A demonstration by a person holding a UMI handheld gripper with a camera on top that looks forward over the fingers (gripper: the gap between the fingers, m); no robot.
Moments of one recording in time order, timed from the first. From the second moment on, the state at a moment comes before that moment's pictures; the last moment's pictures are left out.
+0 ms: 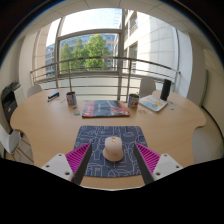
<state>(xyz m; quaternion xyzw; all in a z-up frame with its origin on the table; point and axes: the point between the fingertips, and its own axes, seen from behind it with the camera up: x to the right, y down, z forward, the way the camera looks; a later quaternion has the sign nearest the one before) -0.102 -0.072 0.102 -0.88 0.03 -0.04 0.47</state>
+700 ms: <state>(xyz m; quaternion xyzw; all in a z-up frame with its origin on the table) -0.163 -0.290 0.178 -0.87 0.04 -0.08 0.48</state>
